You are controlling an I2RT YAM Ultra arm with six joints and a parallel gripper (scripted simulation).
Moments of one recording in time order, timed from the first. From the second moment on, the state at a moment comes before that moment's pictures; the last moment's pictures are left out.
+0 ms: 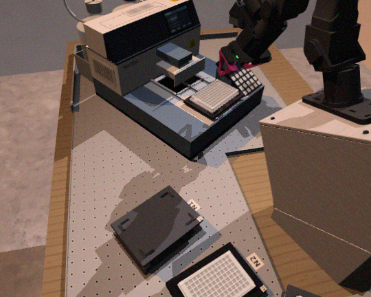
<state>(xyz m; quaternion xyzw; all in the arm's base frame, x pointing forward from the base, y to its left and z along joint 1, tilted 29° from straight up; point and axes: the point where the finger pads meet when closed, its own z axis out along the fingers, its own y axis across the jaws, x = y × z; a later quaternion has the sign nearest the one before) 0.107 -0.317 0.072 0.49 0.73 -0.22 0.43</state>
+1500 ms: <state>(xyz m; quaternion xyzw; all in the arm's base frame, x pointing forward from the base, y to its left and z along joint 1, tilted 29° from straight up) 0.154 -0.311 0.091 0.91 0.31 0.02 0.26</state>
